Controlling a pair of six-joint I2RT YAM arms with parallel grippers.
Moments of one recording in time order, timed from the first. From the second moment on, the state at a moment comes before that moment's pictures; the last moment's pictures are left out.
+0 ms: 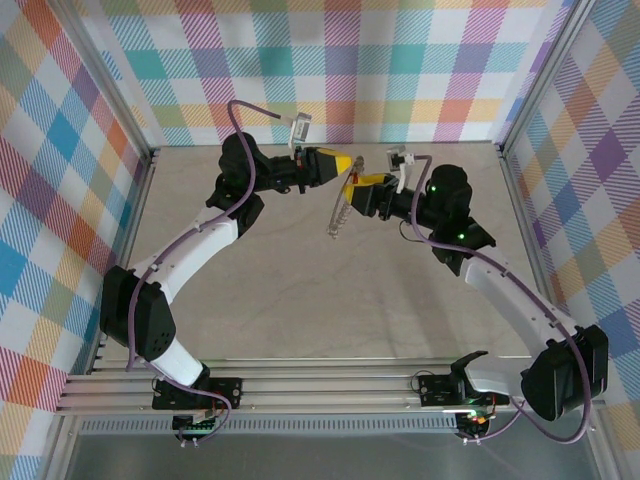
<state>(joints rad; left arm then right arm) -0.50 1.59 1.38 0.47 0.95 -0.74 0.44 1.22 1.03 0.12 -0.63 0.46</state>
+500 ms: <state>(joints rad) -0.50 1.58 1.33 0.49 0.94 -0.74 0.47 1.21 1.04 0.10 -0.63 0.46</state>
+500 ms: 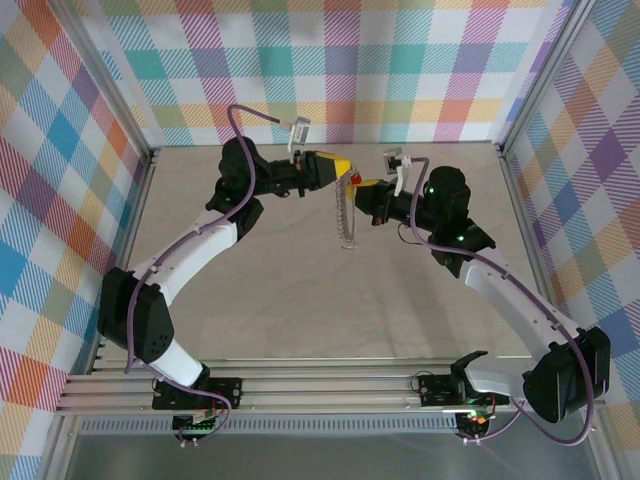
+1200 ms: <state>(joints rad) -0.52 1.52 1.20 0.60 0.80 -0.78 0.56 1.23 1.03 0.10 -0.58 0.46</state>
